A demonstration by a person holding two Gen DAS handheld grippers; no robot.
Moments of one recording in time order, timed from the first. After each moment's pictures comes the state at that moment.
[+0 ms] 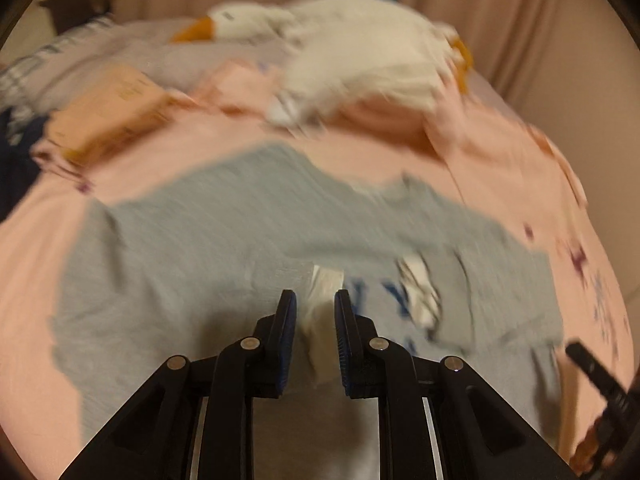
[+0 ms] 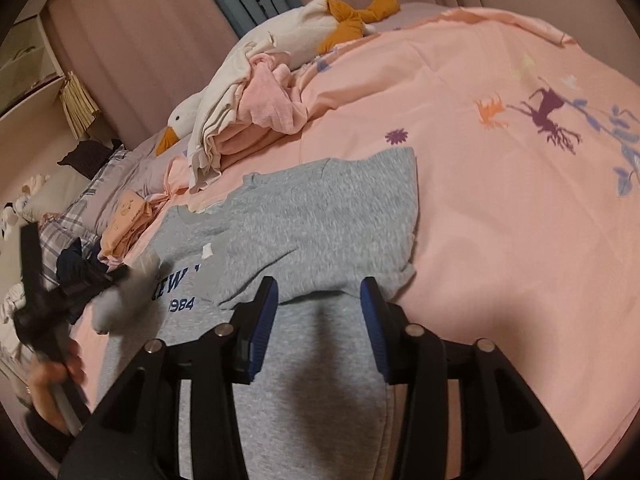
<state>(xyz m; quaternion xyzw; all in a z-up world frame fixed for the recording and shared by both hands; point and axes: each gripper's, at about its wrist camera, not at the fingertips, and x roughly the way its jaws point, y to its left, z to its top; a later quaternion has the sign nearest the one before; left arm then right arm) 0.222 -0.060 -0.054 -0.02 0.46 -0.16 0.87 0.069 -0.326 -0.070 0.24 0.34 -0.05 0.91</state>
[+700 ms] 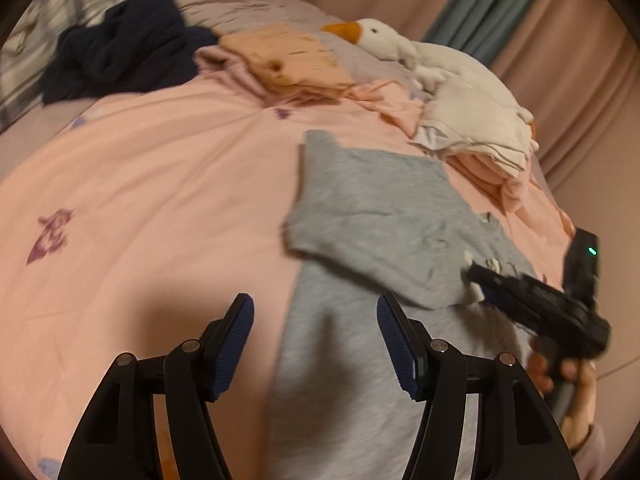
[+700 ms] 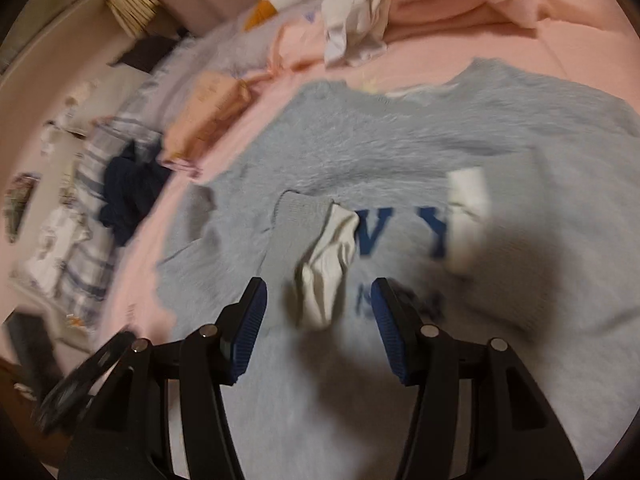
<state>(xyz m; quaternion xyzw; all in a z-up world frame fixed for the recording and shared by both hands) 0.136 0.130 -0.053 -0.19 0.44 -0.06 0.87 0.222 -0.130 -0.107 0.21 0.49 0.13 0.84</state>
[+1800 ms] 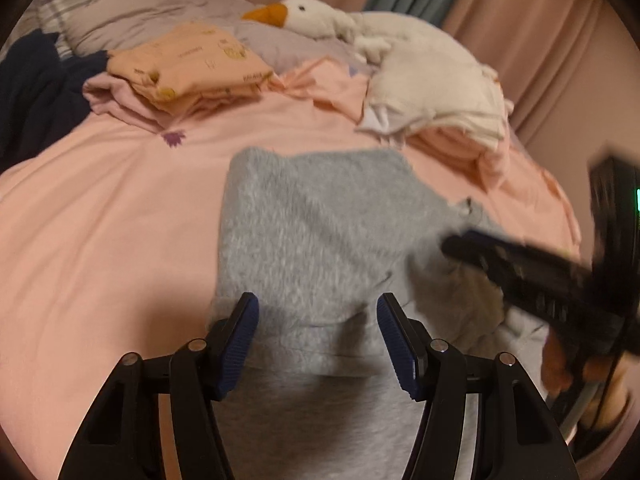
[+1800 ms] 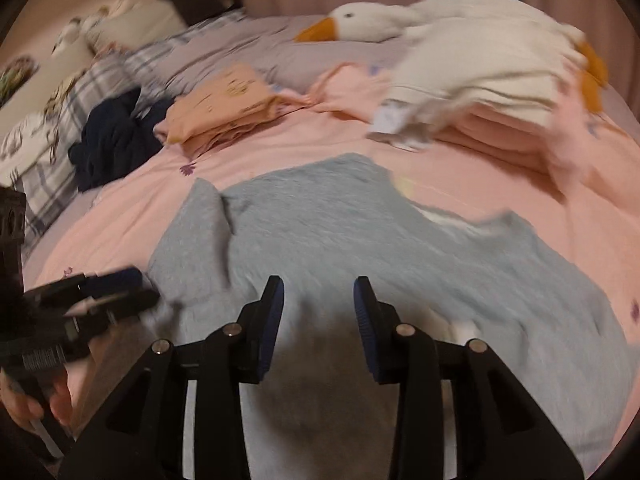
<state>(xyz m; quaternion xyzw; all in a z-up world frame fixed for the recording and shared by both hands) 0.222 0.067 -0.070 -0.11 0.45 -0.15 0.87 0.270 -0.106 -0.064 0.00 0.43 0.15 0.89</state>
